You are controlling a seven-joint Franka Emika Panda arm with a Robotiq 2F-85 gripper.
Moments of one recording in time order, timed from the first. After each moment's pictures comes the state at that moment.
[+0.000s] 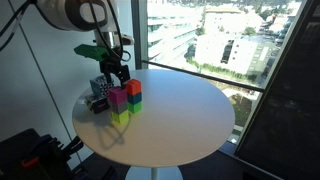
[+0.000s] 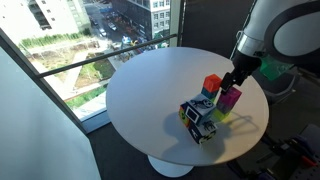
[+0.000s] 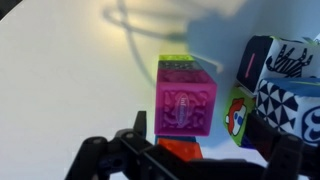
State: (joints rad) arm 0.01 -0.04 0.02 -2.49 -0.01 2.44 0.05
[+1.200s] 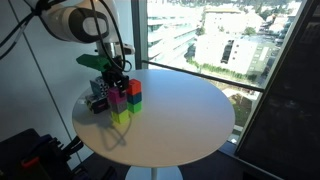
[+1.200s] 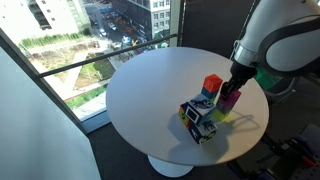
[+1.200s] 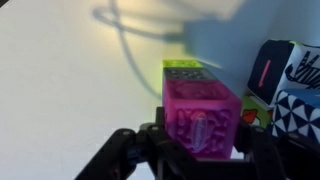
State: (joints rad) arm 0.01 0.03 0.01 -2.52 -0.03 2.53 0.05
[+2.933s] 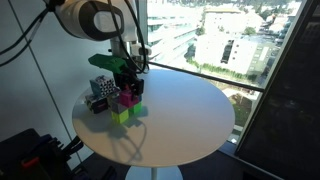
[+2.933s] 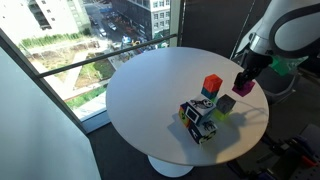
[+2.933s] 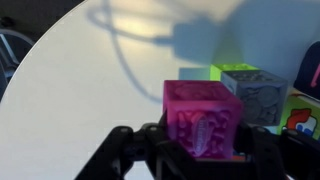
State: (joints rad) arm -0.07 0.01 -0.08 -2.49 -0.03 2.47 -0.08
